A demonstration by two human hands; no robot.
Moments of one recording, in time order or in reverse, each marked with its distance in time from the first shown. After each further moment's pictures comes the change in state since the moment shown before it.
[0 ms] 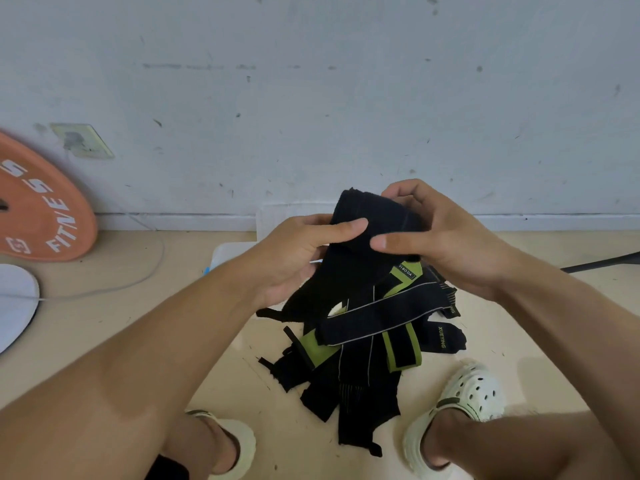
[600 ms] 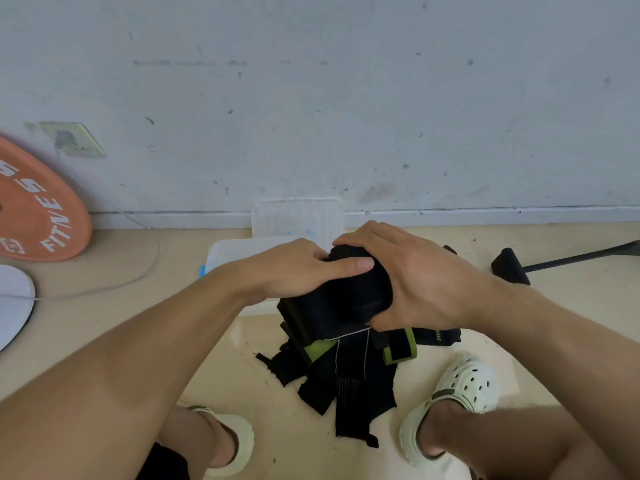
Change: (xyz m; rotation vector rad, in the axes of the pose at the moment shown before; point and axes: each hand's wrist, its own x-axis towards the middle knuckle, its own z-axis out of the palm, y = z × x) left_hand -0.001 -0.005 0.002 0.701 -0.100 -0.157; right_hand -0.021 0.016 0.018 -1.067 -0.209 -0.376
